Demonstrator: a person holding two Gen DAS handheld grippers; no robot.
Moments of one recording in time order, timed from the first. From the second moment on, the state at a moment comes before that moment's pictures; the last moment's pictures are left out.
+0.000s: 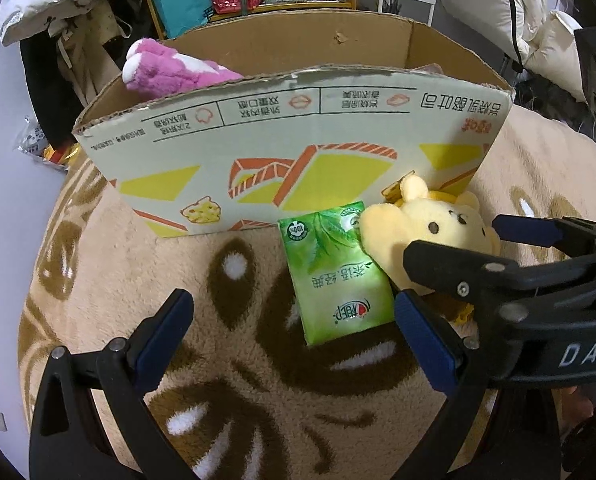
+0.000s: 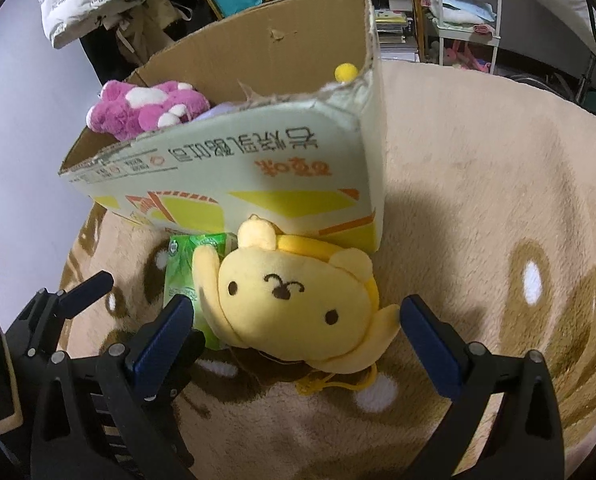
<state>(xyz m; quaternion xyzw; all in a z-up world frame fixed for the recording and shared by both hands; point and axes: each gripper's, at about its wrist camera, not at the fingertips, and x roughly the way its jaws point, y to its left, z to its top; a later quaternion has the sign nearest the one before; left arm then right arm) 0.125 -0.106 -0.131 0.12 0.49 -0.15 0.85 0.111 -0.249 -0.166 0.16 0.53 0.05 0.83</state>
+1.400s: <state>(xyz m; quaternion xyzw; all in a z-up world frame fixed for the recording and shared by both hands) 0.142 -0.096 -0.176 0.05 0.54 -0.17 0.82 0.112 -0.240 -0.172 0.14 0.53 0.04 0.83</state>
